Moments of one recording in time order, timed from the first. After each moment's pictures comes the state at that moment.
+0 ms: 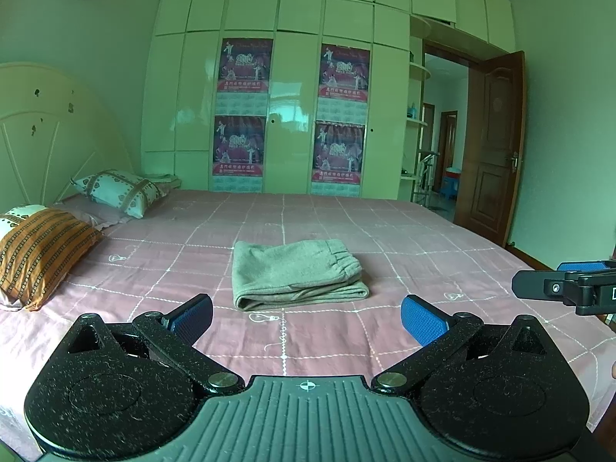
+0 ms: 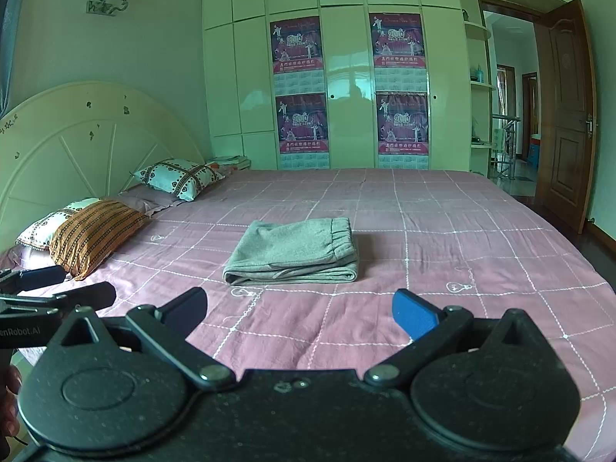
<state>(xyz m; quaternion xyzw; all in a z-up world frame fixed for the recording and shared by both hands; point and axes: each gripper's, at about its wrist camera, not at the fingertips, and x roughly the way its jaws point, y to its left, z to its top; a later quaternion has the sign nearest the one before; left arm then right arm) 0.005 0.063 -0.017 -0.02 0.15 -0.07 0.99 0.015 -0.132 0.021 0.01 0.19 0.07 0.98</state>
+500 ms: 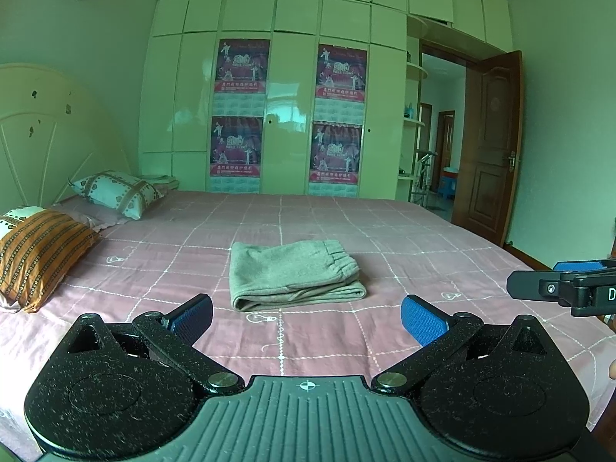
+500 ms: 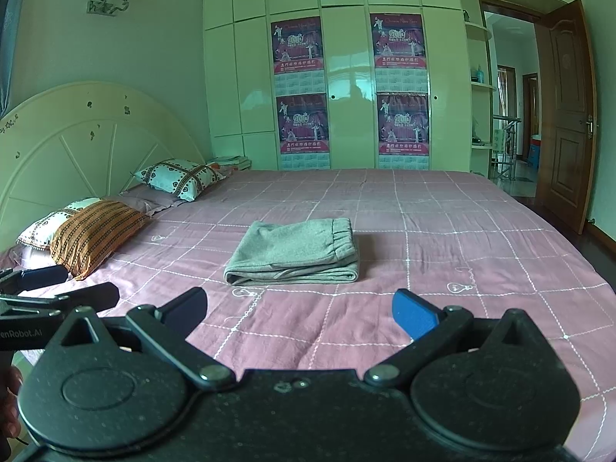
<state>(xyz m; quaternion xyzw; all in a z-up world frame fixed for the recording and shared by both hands) 0.007 0.062 -0.015 -0.02 0.15 -0.08 0.99 0.015 -0.132 0.021 0.01 0.19 0.07 0.98</state>
